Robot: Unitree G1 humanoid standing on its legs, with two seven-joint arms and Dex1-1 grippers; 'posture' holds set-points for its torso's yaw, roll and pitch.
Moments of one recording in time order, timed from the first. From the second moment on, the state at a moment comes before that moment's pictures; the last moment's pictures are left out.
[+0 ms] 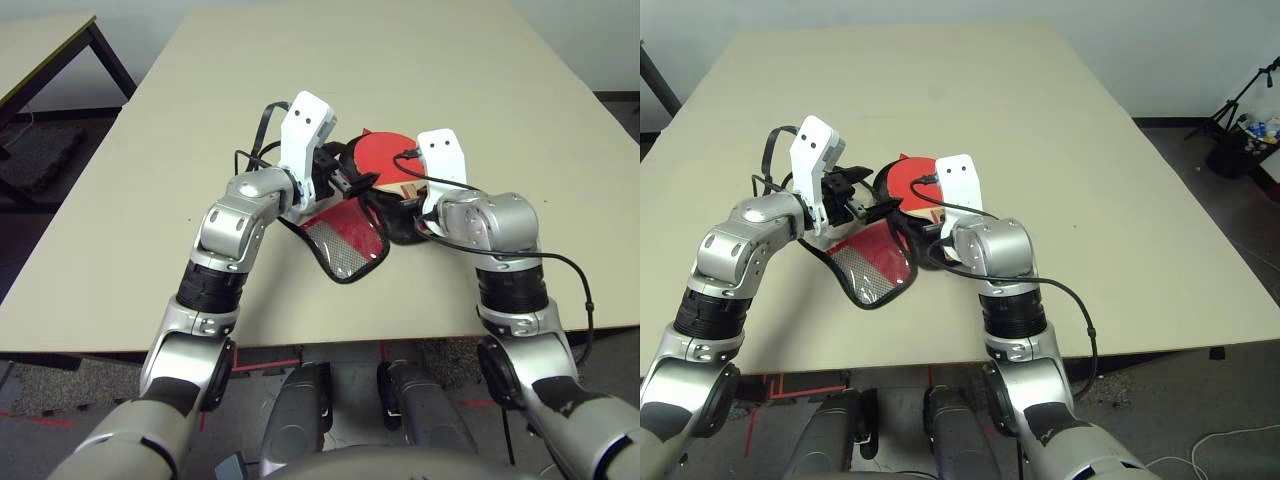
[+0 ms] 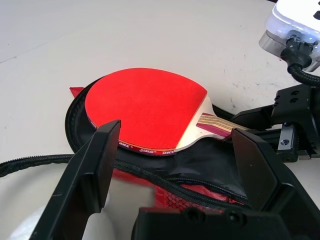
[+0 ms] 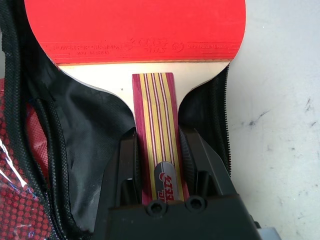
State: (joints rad) left arm -0.70 0.33 -0.12 -0.04 -0.21 0.72 -0.62; right arm -0.75 -0.10 0.05 -0.07 0.08 1.41 0.04
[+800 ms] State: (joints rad) left arm -0.69 0.33 -0.12 -0.07 -0.24 0.73 -0.59; right arm -0.76 -0.09 0.09 0.02 0.06 1.33 0.05
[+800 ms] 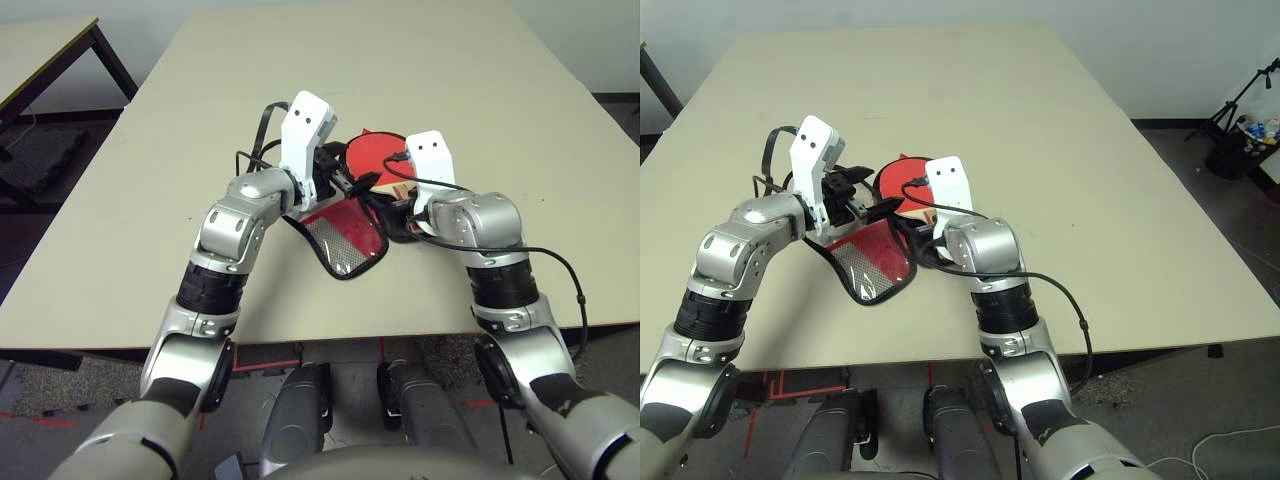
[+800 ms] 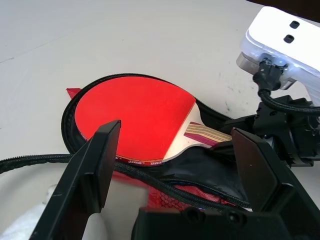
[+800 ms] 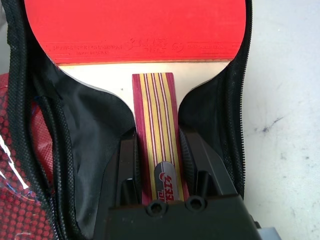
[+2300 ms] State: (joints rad) left arm -0.56 0.55 0.37 -0.03 -0.52 1.03 -0.52; right arm -0.66 -0.34 0.02 -0.26 0.15 1.22 0.25
